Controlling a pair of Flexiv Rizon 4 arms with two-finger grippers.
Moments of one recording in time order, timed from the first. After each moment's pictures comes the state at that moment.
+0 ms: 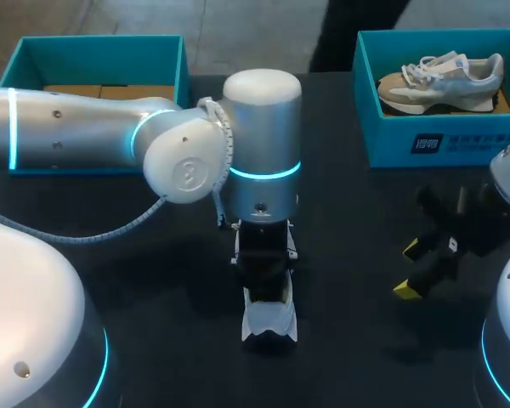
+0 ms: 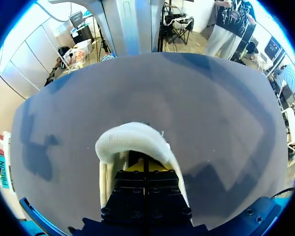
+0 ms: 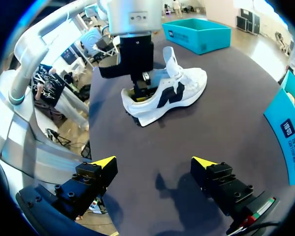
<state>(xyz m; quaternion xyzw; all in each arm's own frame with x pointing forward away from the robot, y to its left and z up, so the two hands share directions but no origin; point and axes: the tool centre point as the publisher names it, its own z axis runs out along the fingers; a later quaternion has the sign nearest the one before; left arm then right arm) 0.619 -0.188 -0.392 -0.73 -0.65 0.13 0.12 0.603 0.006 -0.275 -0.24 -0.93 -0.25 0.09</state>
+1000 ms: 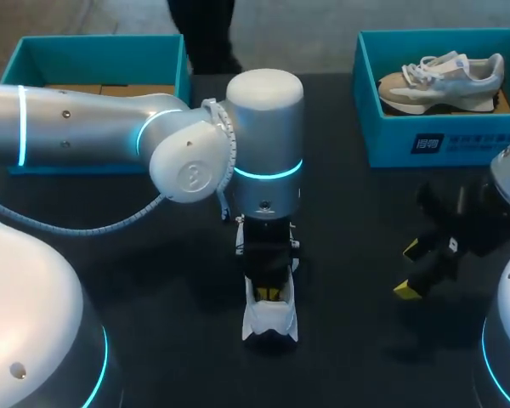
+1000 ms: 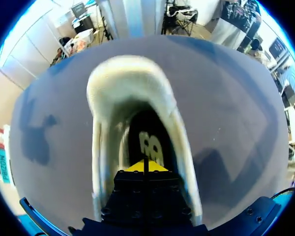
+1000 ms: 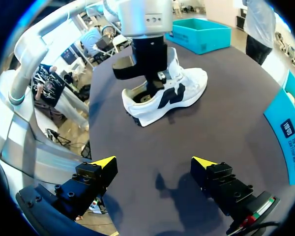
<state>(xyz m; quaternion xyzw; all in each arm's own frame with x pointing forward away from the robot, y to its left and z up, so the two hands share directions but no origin) 0.650 -0.192 -0.399 -0.74 -0.66 0.11 0.08 0.603 0.007 -0.275 -0.24 -0.93 -0.25 0.09</state>
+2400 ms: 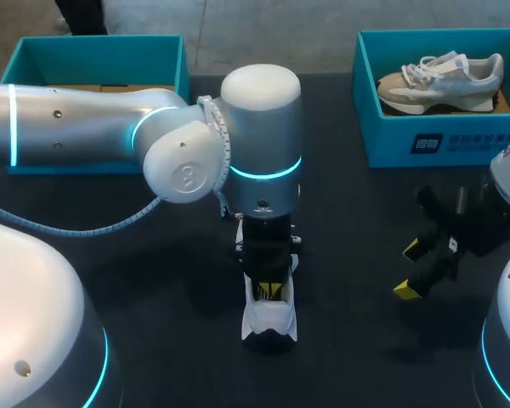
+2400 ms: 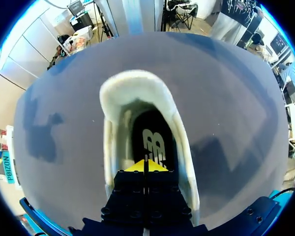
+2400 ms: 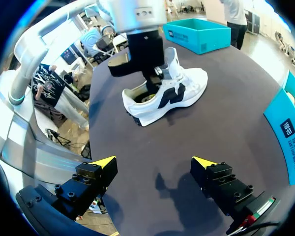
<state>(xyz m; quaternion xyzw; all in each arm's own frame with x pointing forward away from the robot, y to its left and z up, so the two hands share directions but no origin) 0.658 -0.198 -0.383 -0.74 -0.67 0.09 0.05 0.603 0.006 -0.275 -0.24 -0.93 -0.25 0.09</state>
